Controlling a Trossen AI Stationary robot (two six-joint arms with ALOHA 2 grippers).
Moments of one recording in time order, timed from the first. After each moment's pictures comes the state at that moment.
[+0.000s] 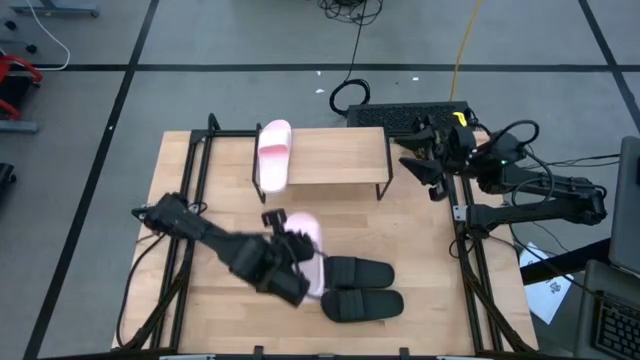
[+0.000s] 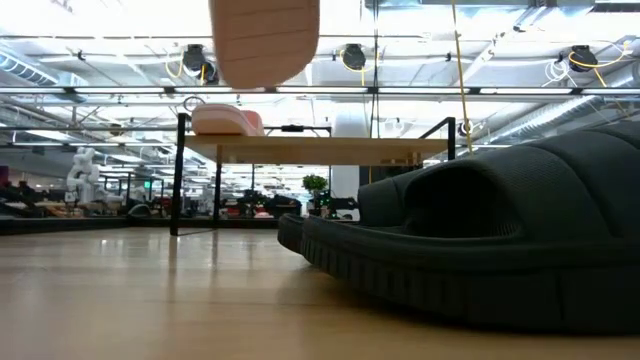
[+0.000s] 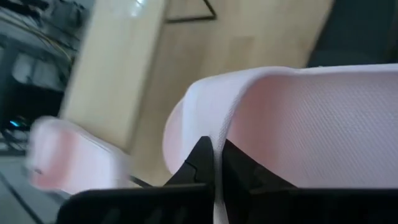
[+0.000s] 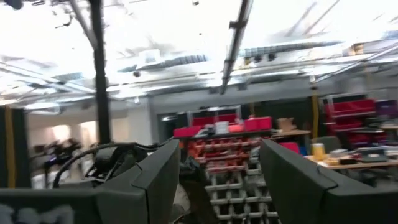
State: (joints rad) left arm -0.49 1.96 2.12 -1.57 -0.71 -0.60; right arm -0.19 0.86 0.87 0.44 -0.20 0.22
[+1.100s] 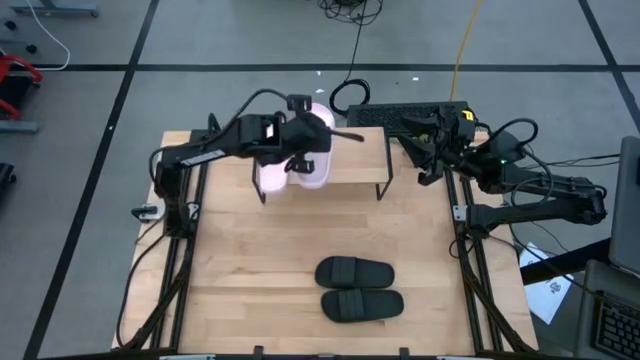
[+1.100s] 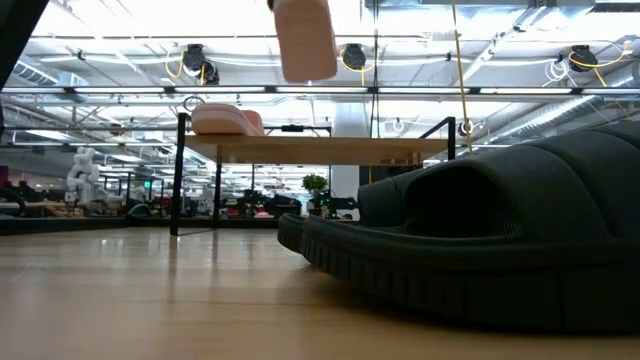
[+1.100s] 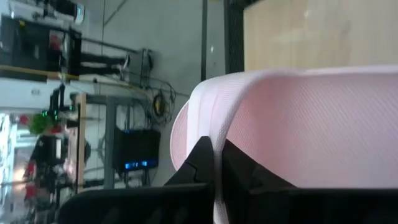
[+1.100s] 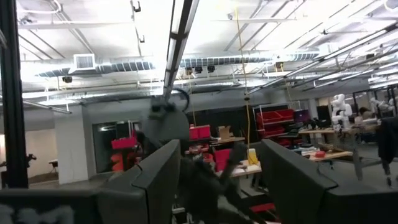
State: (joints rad) left arm 0.14 1.88 2.20 -1.16 -0.69 0.56; right arm -0.20 0.86 0.87 0.44 0.06 0.13
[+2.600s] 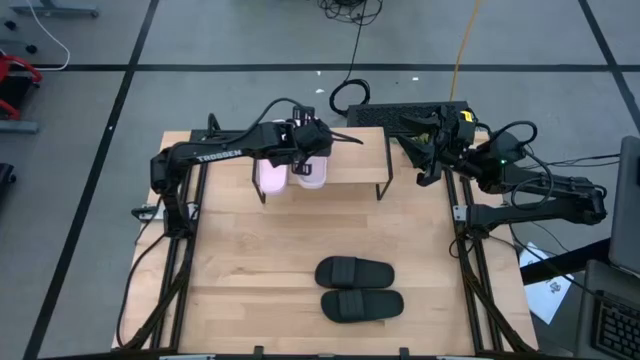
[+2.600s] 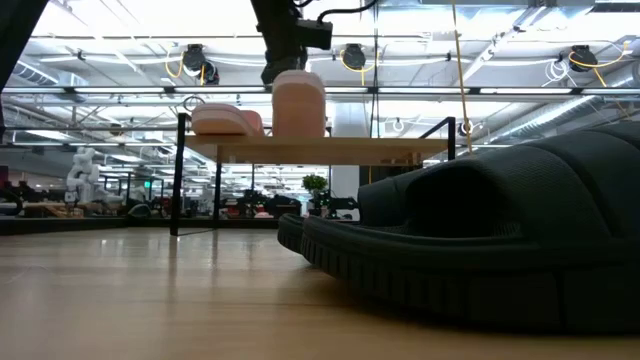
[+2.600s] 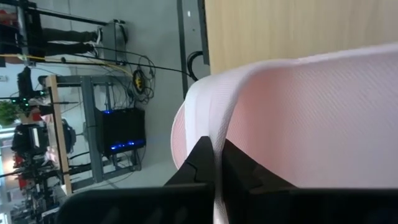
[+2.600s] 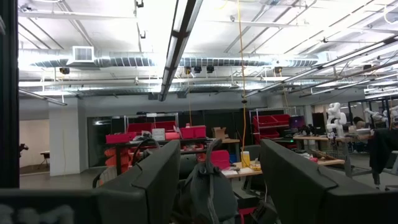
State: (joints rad) left arm 0.25 1.83 1.81 -0.93 -0.63 0.63; right arm -0.20 0.86 0.87 0.44 0.06 0.07
